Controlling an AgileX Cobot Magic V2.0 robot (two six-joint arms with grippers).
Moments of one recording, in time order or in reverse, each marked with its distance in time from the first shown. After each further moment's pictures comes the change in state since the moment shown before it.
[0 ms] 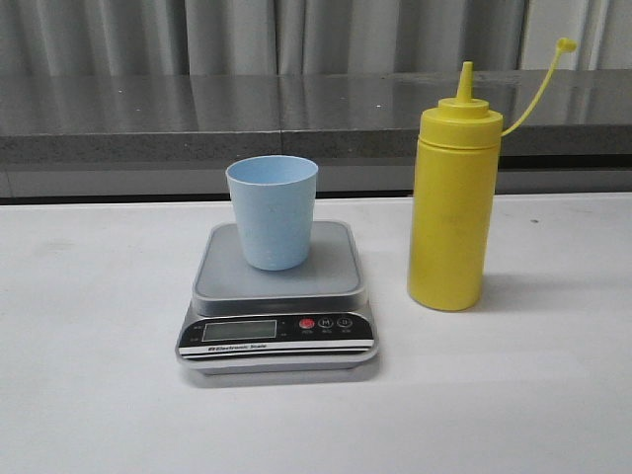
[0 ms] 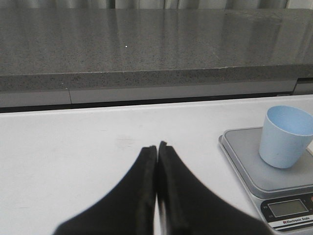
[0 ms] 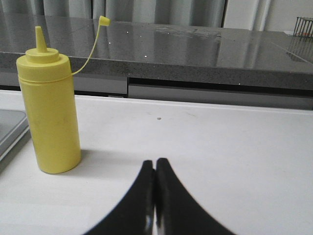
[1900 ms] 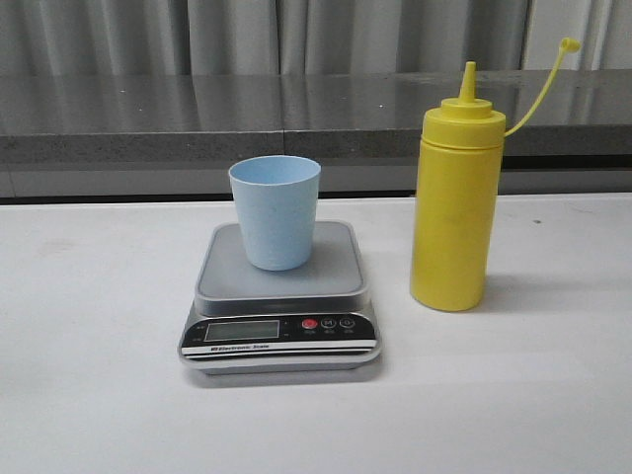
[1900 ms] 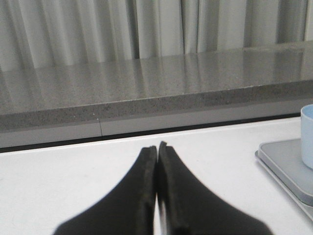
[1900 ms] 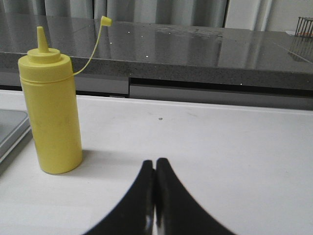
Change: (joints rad) left arm 0.000 -0.337 0.374 0.222 -0.288 -0.115; right arm 0.000 0.000 0.000 0.000 -0.002 0.000
